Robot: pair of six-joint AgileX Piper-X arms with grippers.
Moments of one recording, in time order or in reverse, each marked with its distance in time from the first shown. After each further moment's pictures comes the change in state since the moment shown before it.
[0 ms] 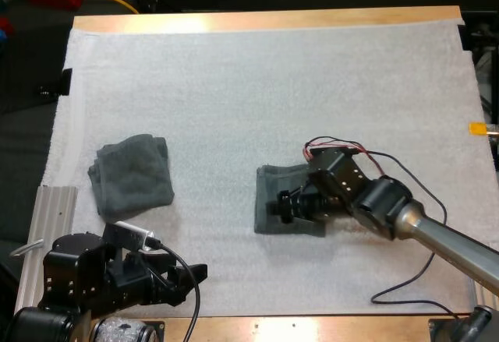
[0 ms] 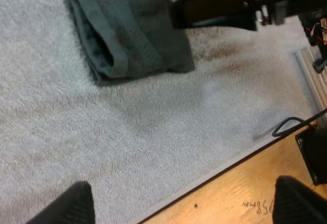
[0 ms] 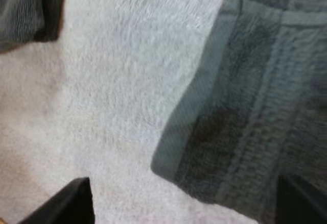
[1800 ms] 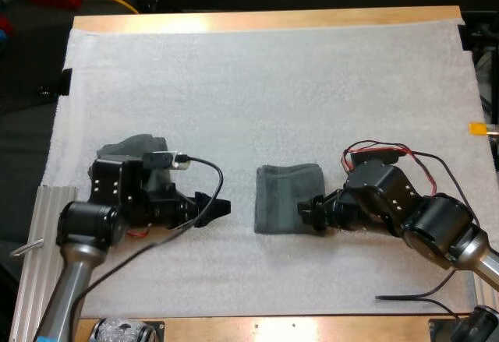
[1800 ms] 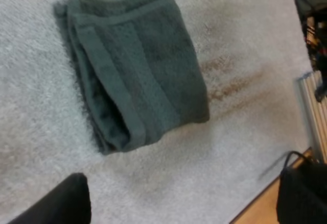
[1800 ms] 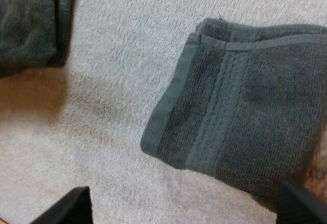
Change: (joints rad) left arm 0.000 0.539 0.027 -0.428 0.122 -0.022; right arm 0.000 -0.278 0.000 0.209 0.127 -0.007
